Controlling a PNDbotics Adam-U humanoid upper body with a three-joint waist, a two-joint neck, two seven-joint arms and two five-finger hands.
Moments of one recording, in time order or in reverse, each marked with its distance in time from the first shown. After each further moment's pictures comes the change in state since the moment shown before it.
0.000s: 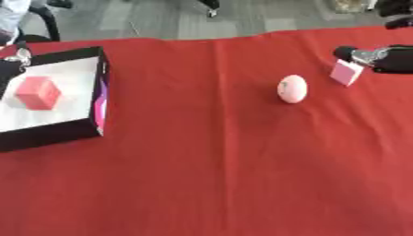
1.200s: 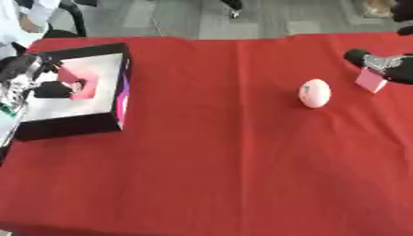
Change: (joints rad) left arm -0.097 0.018 -0.103 0.296 -0.164 0.069 -0.184; right arm -0.093 0.133 0.072 0.002 0.063 -0.089 -0.084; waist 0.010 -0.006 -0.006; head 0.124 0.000
